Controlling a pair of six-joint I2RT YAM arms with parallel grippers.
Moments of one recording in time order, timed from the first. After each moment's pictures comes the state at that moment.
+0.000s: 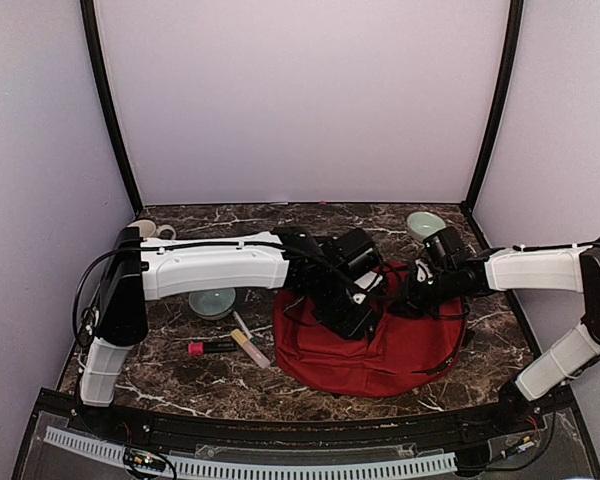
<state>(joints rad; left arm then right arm) -1.16 2.19 1.96 -0.89 0.17 -0.39 0.47 1.46 0.75 -0.31 -0.41 0.78</state>
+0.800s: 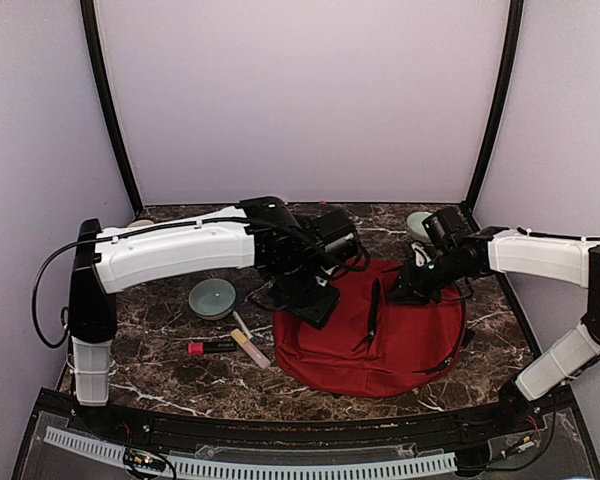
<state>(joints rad) -1.16 2.07 2.00 -1.20 -0.12 -0.54 0.46 1.46 0.90 -0.50 -0.44 0.63</state>
